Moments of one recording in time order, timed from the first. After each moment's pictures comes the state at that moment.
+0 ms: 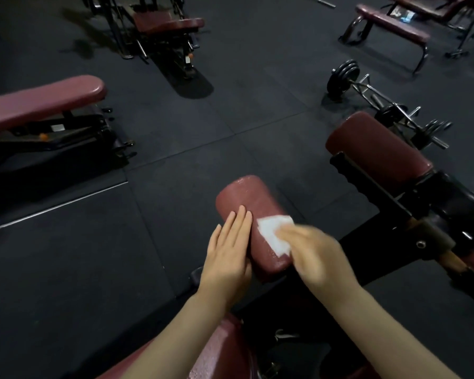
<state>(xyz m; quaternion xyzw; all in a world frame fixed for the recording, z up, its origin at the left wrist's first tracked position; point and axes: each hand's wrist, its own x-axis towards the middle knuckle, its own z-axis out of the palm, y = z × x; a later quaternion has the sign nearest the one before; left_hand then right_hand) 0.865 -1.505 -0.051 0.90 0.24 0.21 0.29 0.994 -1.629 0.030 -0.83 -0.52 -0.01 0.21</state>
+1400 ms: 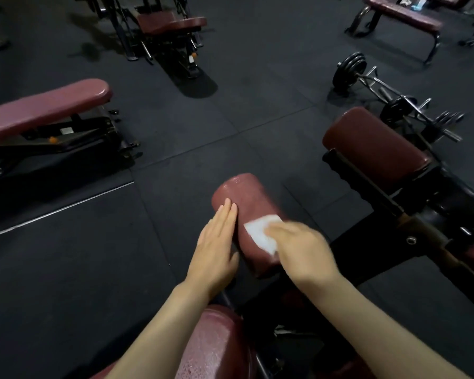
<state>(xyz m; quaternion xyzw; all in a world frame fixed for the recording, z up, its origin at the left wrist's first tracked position) 0.868 -1.488 -0.048 0.89 0.26 0.14 0.36 0.993 -1.620 0.028 -0.83 -0.53 -0.02 0.16</state>
